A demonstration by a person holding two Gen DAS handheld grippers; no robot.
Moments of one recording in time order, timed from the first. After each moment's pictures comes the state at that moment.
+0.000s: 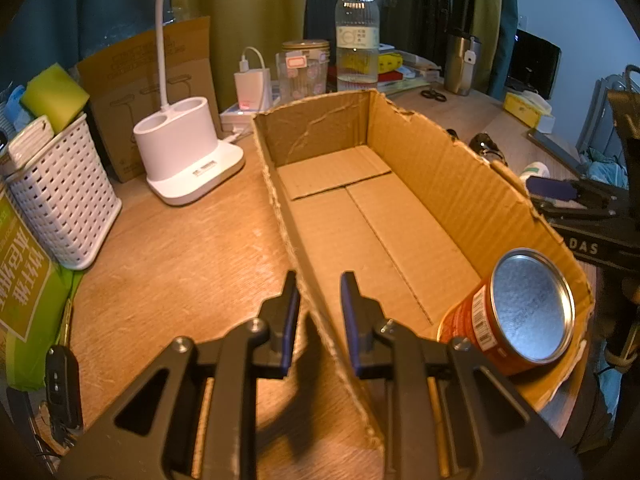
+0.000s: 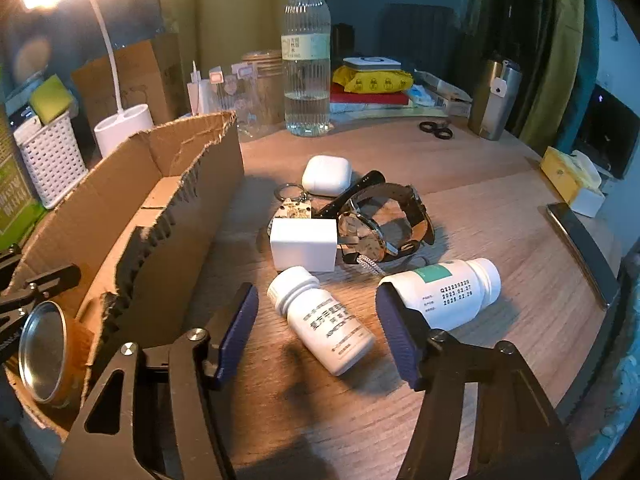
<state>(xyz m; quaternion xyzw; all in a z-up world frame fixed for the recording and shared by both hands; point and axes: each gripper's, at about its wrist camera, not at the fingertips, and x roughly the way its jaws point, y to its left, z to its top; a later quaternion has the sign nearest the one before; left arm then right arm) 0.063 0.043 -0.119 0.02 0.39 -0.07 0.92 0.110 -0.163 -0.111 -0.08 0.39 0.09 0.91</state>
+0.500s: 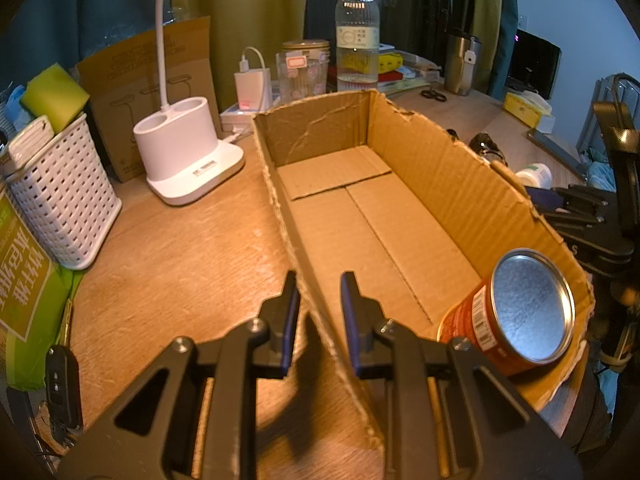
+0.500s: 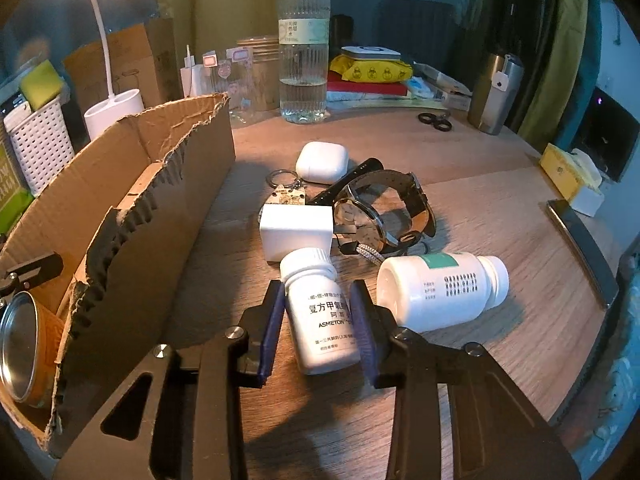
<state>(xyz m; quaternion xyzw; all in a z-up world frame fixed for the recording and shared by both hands) 0.063 0.043 -0.119 0.02 0.39 -0.07 0.92 0.115 -0.162 -0.122 -0.09 0.40 0.08 0.91</state>
